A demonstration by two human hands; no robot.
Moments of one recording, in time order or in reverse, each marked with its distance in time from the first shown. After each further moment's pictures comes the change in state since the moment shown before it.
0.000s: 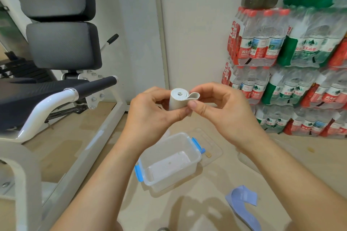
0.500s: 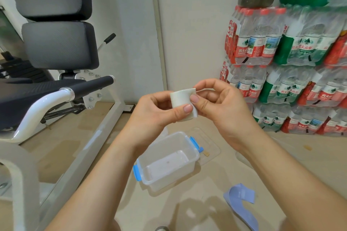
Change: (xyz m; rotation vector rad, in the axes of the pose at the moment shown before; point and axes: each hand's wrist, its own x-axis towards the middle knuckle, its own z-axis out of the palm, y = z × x) left_hand -0.004 0.001 0.003 -0.476 -0.296 -0.135; right_hand 0.000 0.000 -0.001 0.280 0.035 0.151
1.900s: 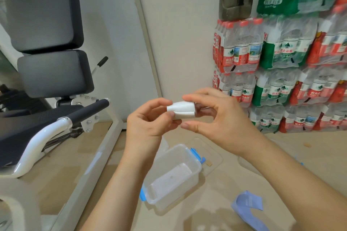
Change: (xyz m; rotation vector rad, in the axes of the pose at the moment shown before) left_hand 0.006 0.008 0.016 -0.116 0.270 0.149; right_hand -0.005 -0.015 -0.016 -0.531 -0.021 -0.327
